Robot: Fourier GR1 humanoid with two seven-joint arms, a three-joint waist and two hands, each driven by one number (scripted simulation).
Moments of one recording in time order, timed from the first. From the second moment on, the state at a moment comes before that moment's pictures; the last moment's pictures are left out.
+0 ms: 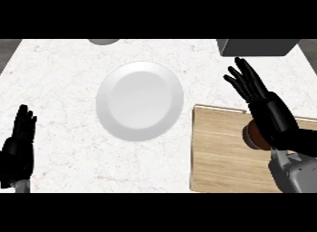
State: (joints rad) left arm 0.05 0.33 0.00 -1.45 0.18 0.36 -0.13; right arm -0.26 -0.31 0.21 -1.68 -0.22 -0.02 -0.02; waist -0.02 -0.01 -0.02
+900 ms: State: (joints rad) left arm -0.21 0.46 -0.07 -1.58 0.23 0.12 0.02; right arm -0.04 -0.51 0.47 -1.76 -0.03 0.33 -0.54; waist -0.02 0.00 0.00
